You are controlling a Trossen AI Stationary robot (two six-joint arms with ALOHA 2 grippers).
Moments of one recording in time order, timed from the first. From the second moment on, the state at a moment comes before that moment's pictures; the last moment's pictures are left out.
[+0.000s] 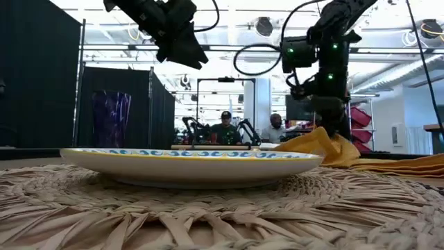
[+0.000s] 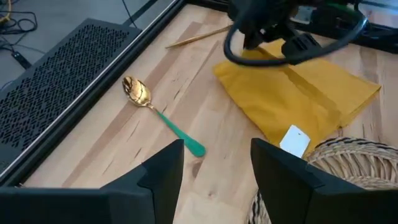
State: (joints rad) left arm 0.18 1.33 1.01 -0.27 -0.14 -0.12; right arm -0.34 1.54 0.97 -0.94 0.29 0.25
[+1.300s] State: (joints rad) left arm 0.18 1.33 1.01 -0.27 -0.14 -0.13; right arm -0.34 1.54 1.05 -1.14 0.24 0.29
